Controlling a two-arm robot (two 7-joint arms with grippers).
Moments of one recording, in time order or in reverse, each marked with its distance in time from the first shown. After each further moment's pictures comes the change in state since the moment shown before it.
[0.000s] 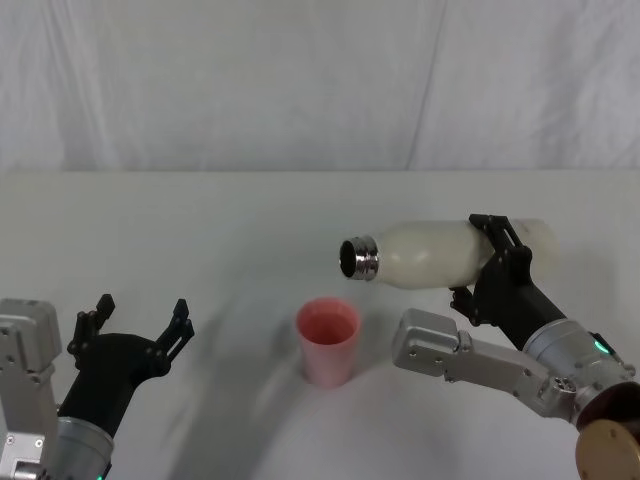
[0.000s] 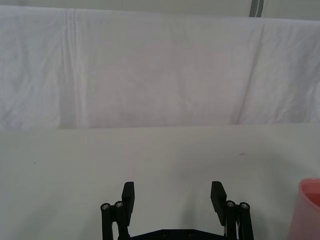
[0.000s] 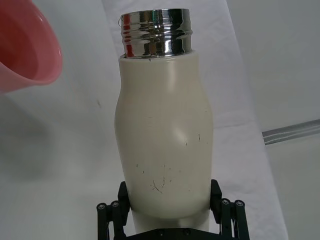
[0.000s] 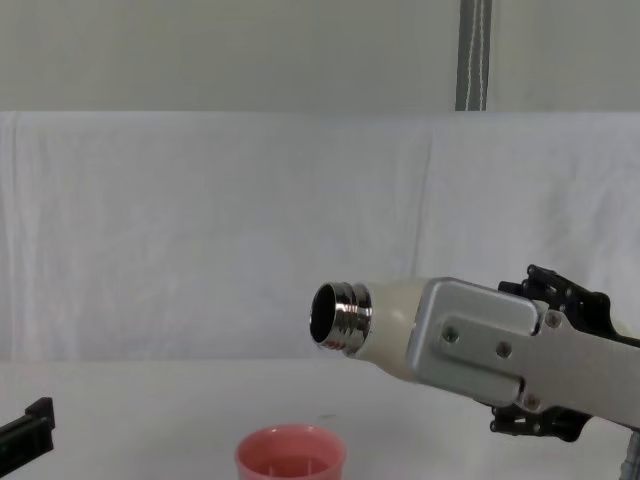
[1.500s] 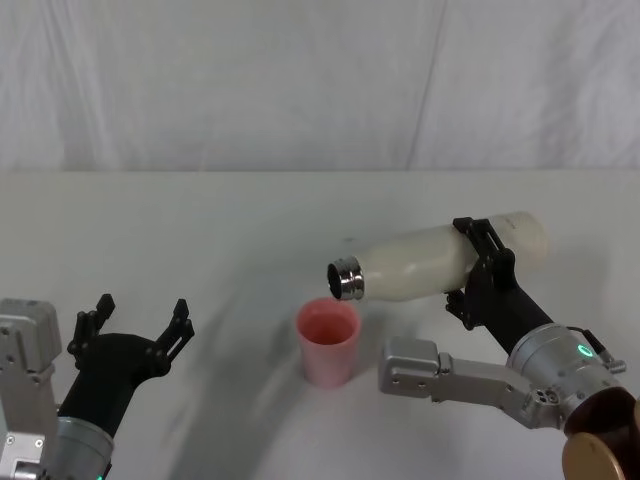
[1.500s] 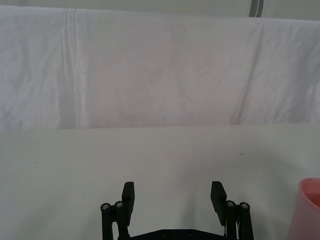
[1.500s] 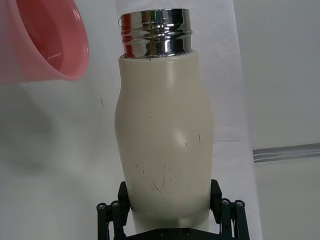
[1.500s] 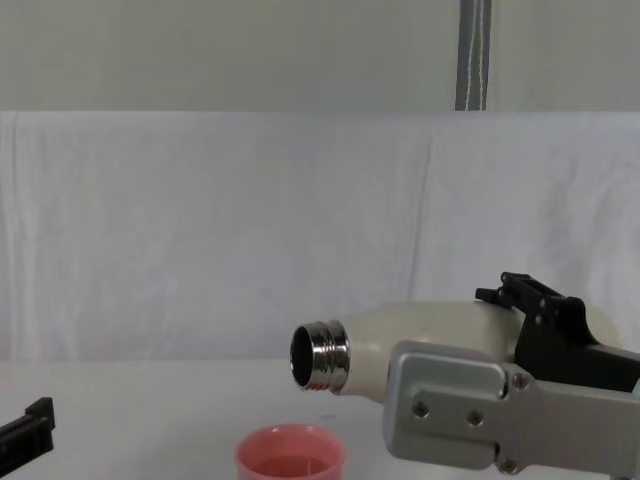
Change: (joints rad) left arm 0.000 0.000 0.000 0.000 0.000 0.000 0.000; right arm 0.031 0.027 -0.063 0.035 -0.111 -0.009 -0.034
